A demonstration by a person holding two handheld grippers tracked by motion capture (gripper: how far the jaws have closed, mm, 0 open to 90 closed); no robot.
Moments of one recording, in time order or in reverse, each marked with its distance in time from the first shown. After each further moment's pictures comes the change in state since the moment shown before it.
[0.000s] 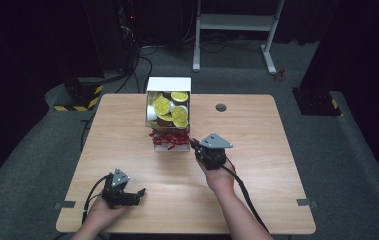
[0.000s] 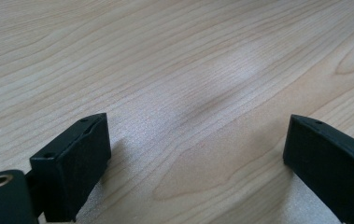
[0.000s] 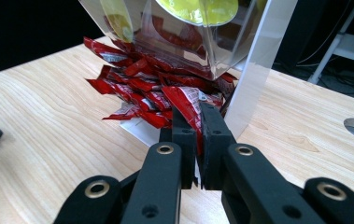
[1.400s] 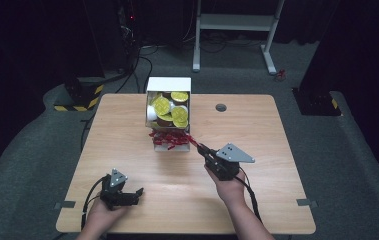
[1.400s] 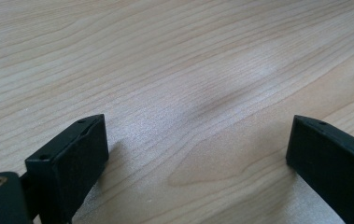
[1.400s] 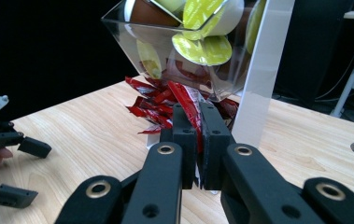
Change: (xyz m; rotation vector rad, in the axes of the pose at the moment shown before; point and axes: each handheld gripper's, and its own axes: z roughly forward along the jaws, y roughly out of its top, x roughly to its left) left arm 0.000 -0.004 -0.003 0.001 0.061 -0.058; right arm -0.005 -0.014 -0.046 -0.182 0.092 0.028
